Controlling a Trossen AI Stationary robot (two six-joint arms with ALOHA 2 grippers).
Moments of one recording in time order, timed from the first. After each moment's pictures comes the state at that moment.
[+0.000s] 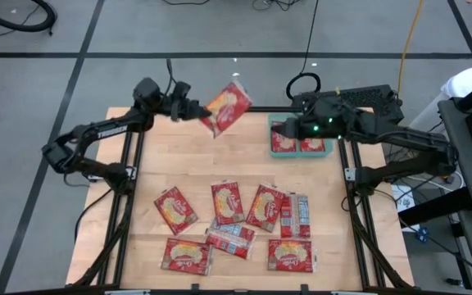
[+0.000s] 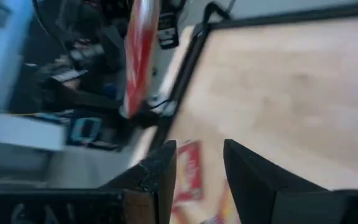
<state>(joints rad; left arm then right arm) 0.77 1.32 0.79 0.69 1.05 -0.94 -0.25 1.12 1.22 -0.54 -0.02 1.09</state>
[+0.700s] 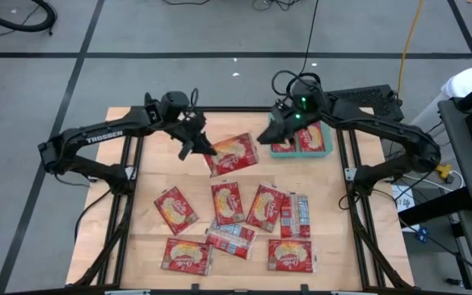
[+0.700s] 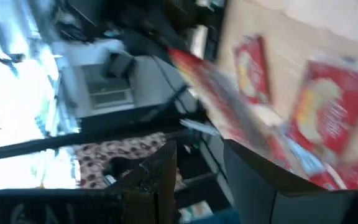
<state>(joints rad) 0.47 1.28 1.03 -0.34 0.85 -0.17 -0.46 1.35 1.22 -0.32 -0.79 1.30</state>
